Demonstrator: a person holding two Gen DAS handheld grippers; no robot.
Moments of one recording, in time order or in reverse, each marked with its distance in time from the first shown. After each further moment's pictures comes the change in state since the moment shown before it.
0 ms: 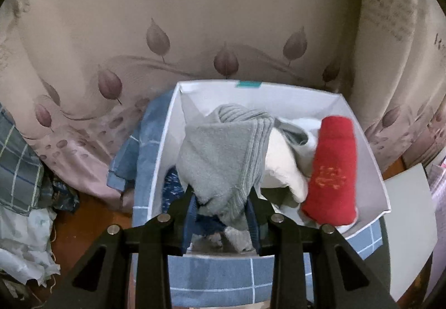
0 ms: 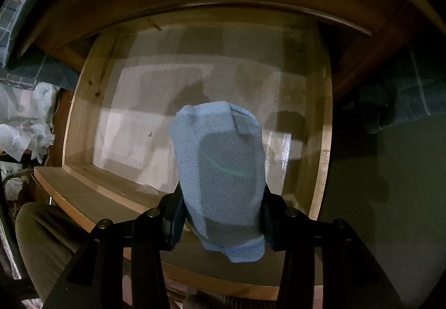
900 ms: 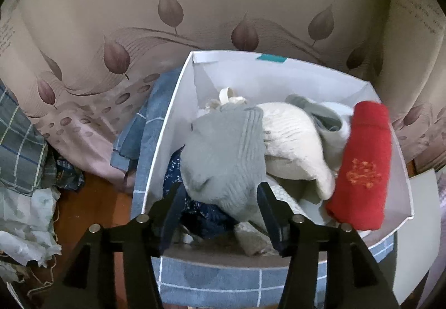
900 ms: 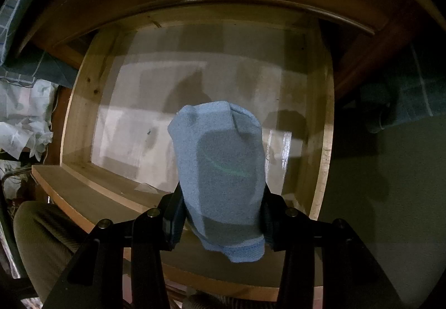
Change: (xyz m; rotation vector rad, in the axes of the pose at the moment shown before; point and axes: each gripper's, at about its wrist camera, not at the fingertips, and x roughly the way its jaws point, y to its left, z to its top) left arm 0.024 0.008 -0.008 -0.069 0.070 0.054; right arm 0.001 0.002 0.002 -0.011 0.014 -0.010
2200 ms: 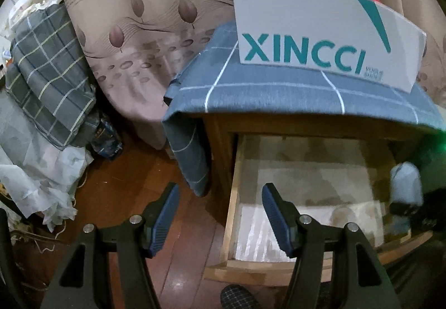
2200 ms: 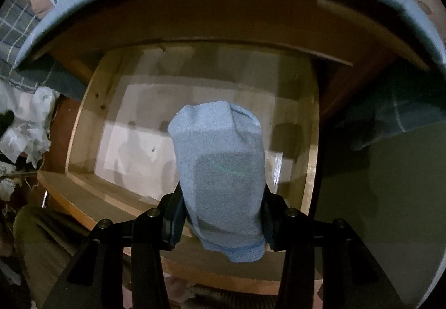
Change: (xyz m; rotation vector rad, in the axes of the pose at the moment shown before) left arm 0.001 0.031 -0.271 -0.038 -0.164 0.237; right arm -0.032 0.004 -0.003 -0.012 -0.133 -0.023
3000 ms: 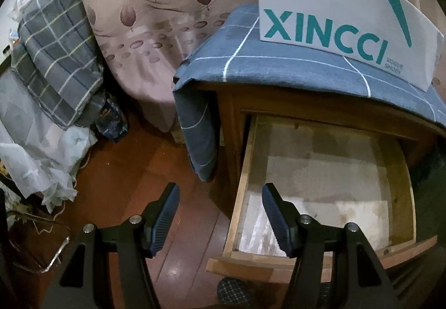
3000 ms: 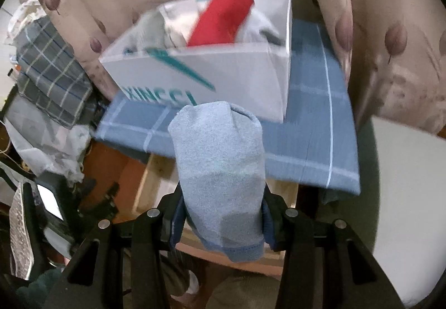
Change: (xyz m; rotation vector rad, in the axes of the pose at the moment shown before) left arm 0.020 0.013 -0.009 -0.066 0.058 0.027; right arm -0.183 0.015 0.053 -0.033 -0.270 0.089
